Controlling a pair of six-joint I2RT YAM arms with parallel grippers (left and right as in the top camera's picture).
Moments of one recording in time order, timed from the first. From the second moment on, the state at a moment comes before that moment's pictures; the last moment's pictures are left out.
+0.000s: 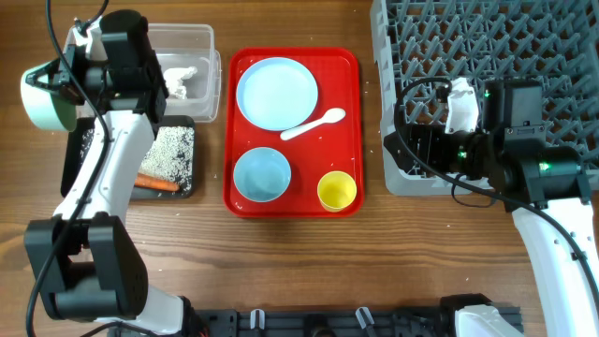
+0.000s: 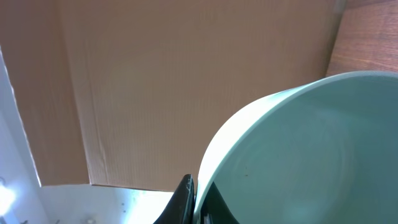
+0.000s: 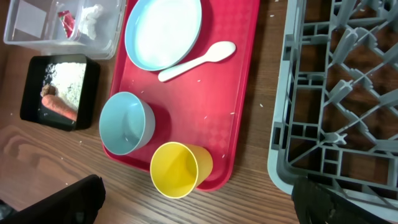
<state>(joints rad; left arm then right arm) 0.02 1.70 1.26 0.05 -1.50 1.12 0.08 1.20 1.22 -1.00 -0.42 0.15</state>
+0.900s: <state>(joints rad) -0.30 1.70 1.26 -0.54 -1.17 0.19 0.08 1.20 1.22 -1.00 -0.42 0.15</state>
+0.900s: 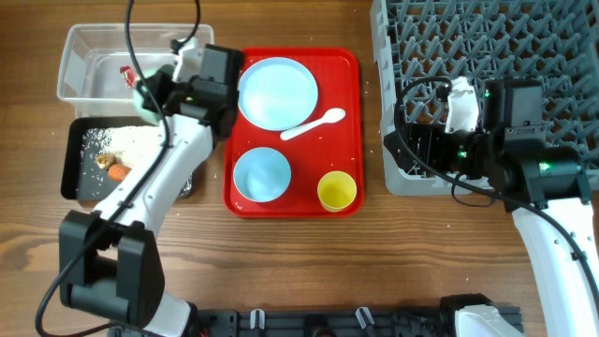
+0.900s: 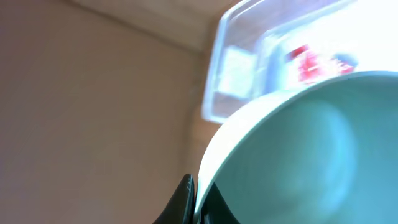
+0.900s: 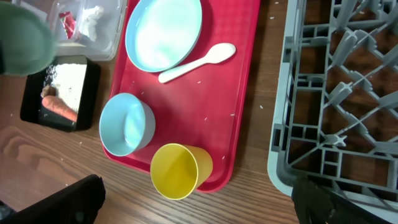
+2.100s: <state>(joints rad) -0.50 1.48 1.27 -0.60 0.12 -0.51 0.30 1.49 1.21 -0.60 -0.45 0.37</state>
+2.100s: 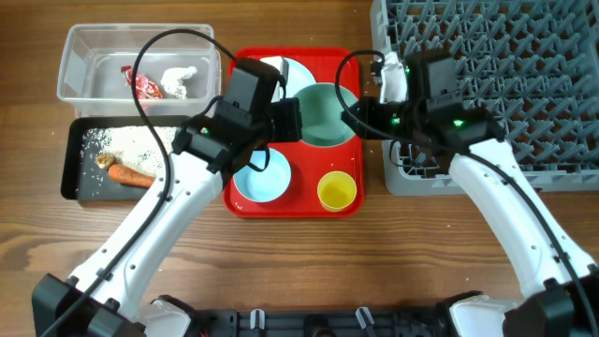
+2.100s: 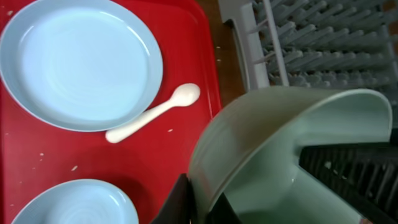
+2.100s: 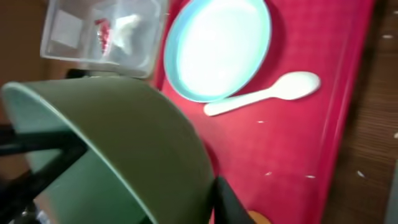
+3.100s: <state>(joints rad) -0.50 1.50 1.27 -0.61 0.02 -0.53 0.17 1.73 1.28 0.36 0.92 -0.23</state>
